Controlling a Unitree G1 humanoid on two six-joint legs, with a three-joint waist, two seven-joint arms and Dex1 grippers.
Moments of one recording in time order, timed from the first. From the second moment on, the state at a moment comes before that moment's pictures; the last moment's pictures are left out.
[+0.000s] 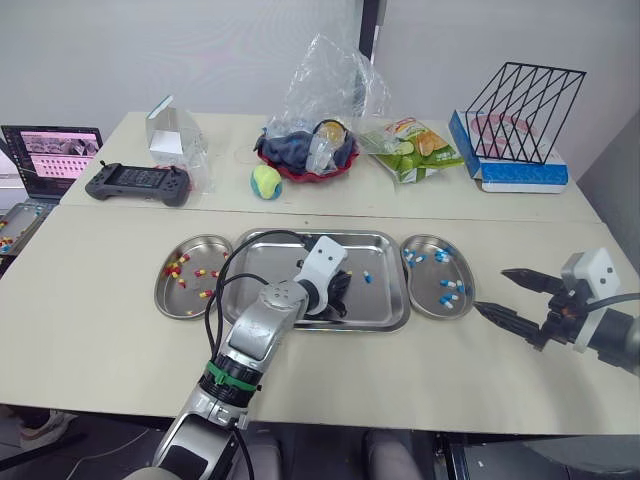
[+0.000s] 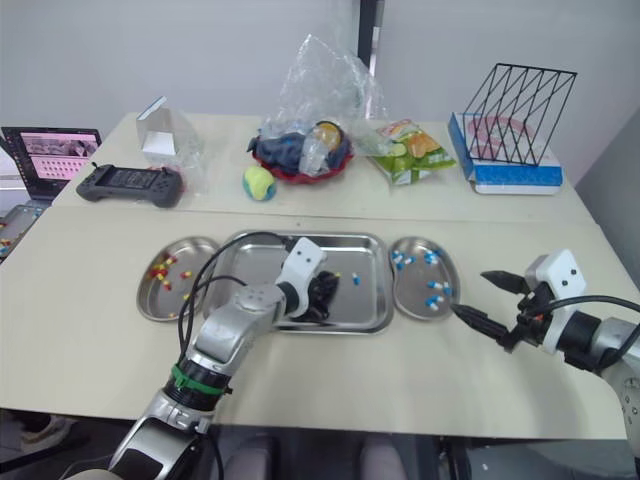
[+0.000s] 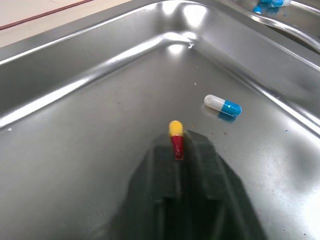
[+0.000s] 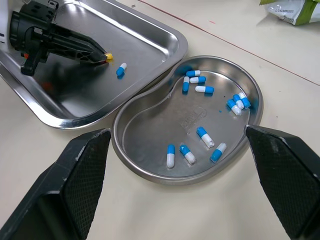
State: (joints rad) left arm -0.54 0.13 -0.30 0.02 -0.11 0.71 -0.37; right arm 0.07 -0.88 -0.46 -0.30 0.59 0.53 0.94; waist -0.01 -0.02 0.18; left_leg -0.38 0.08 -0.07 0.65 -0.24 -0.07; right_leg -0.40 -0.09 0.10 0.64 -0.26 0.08
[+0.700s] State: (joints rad) left arm -0.54 0.36 0.12 -0.10 -0.42 0.67 -0.61; right arm -0.03 -0.88 -0.39 -0.26 0.61 0.56 0.98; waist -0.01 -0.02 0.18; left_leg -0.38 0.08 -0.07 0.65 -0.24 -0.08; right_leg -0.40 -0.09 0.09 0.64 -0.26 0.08
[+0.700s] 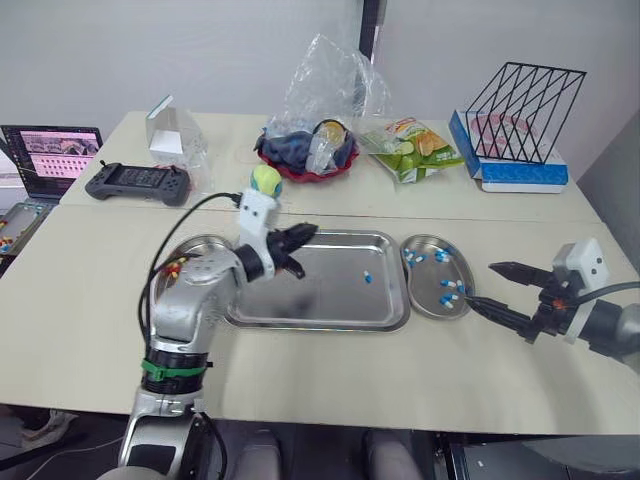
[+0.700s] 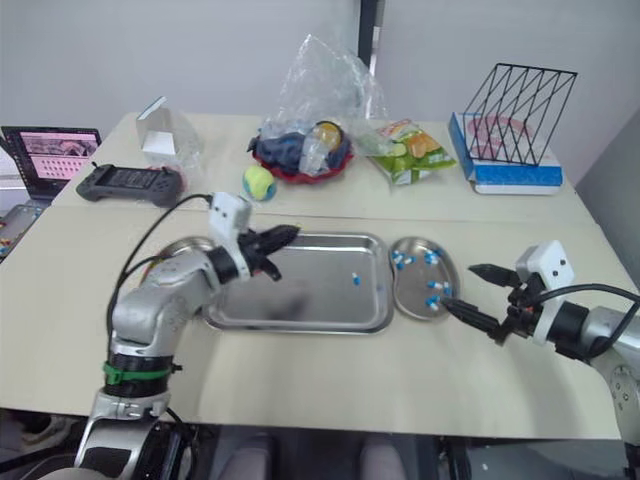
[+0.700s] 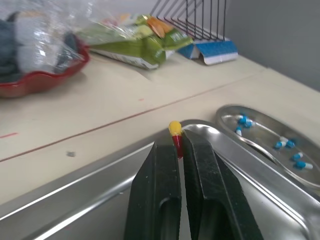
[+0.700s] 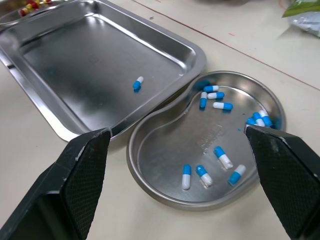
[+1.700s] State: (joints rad) left arm -0.38 0.62 0.31 0.14 -0.38 0.57 -0.63; right arm -0.16 -0.88 -0.28 -0.19 0.61 0.58 1.04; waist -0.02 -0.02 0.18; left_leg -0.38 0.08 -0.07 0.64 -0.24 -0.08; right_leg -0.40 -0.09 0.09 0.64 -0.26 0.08
